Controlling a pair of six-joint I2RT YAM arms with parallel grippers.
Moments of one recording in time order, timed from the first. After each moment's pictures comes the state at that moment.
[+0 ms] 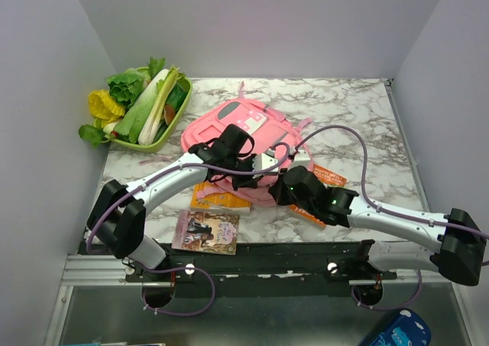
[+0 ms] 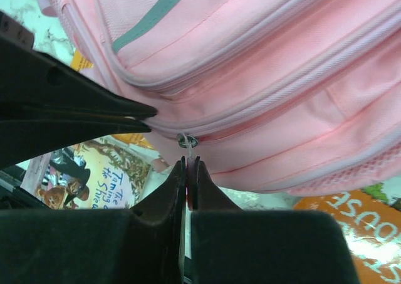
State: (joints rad) left arm -0.71 1.51 1.10 -0.55 0.58 0.66; right arm 1.03 1.18 0.72 -0.18 0.37 0.72
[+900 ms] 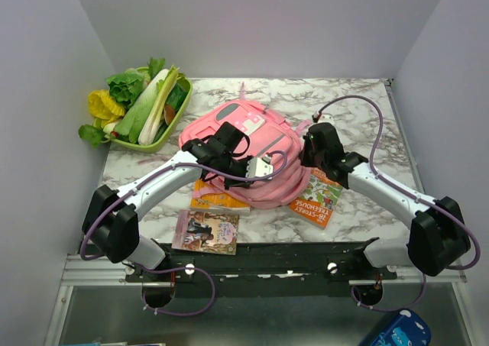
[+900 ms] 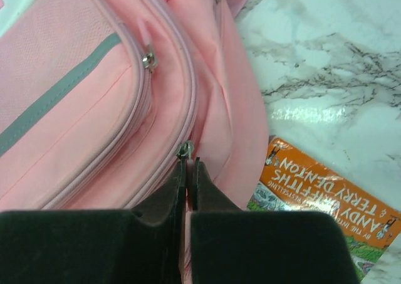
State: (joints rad) left arm -0.69 1.47 1.15 -0.74 0.58 0.85; right arm 0.53 1.31 0.85 -0.23 0.25 0.44
